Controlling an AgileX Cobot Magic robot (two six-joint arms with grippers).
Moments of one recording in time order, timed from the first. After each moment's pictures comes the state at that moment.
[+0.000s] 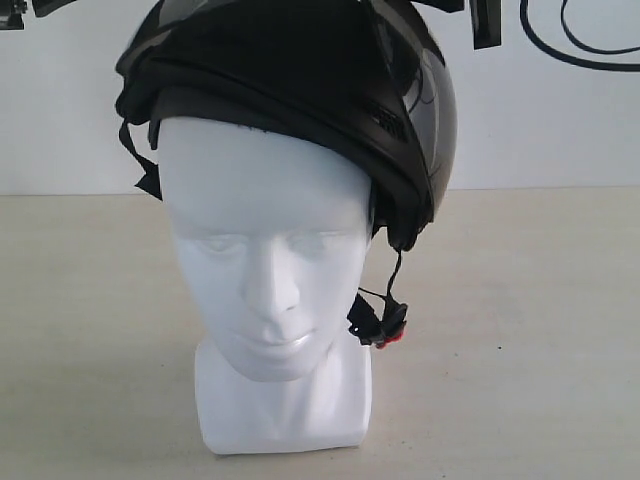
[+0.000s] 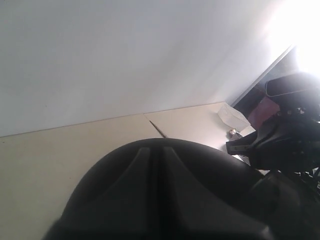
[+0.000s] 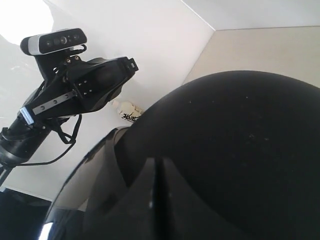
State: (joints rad) left arm 0.06 1.53 -1.33 1.63 -1.06 -2.09; right arm 0.15 1.64 -1.56 1.34 1.19 -0.57
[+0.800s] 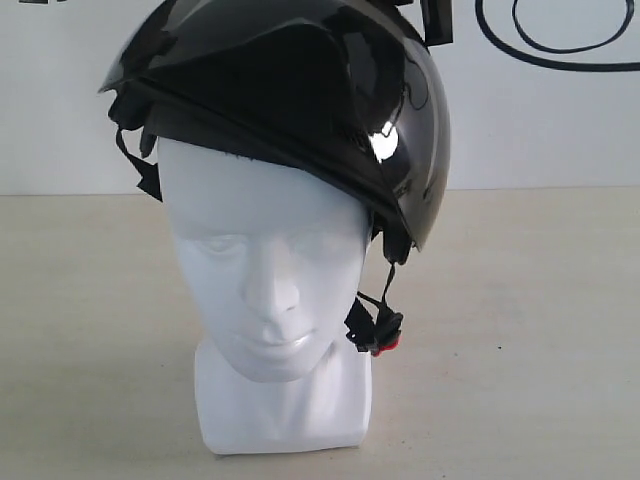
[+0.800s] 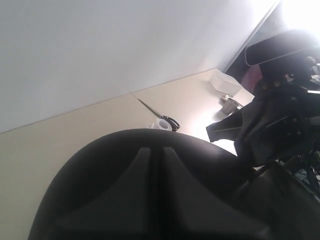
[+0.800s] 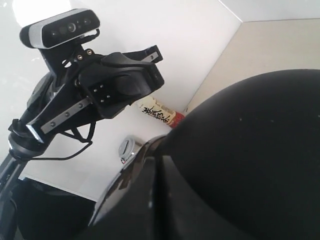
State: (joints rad) left arm -0.01 1.53 -1.41 1.74 -1.10 -2.09; right arm 0.26 1.63 -1.56 1.37 1.15 -0.56
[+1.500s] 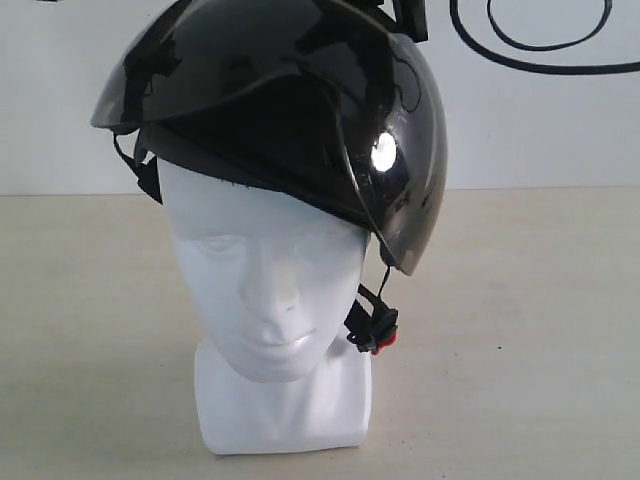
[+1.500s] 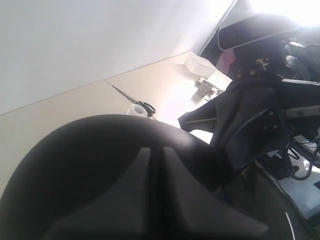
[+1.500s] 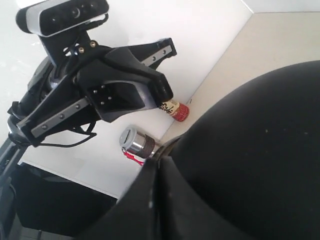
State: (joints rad) left arm -0.01 1.53 -1.44 1.75 -1.22 -2.09; right arm 0.33 1.62 -1.57 1.34 1.13 -0.56
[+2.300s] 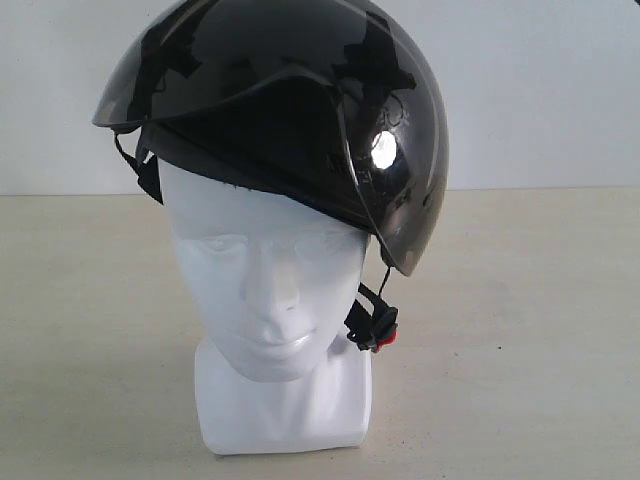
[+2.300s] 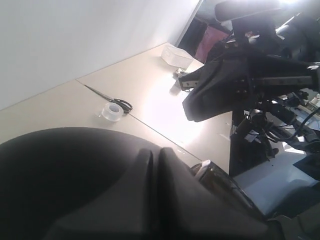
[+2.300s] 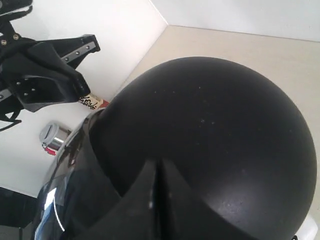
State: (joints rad) left arm -0.11 1.54 -1.48 1.75 -1.22 -2.09; right arm 0.12 1.47 -1.58 1.07 1.21 -0.50
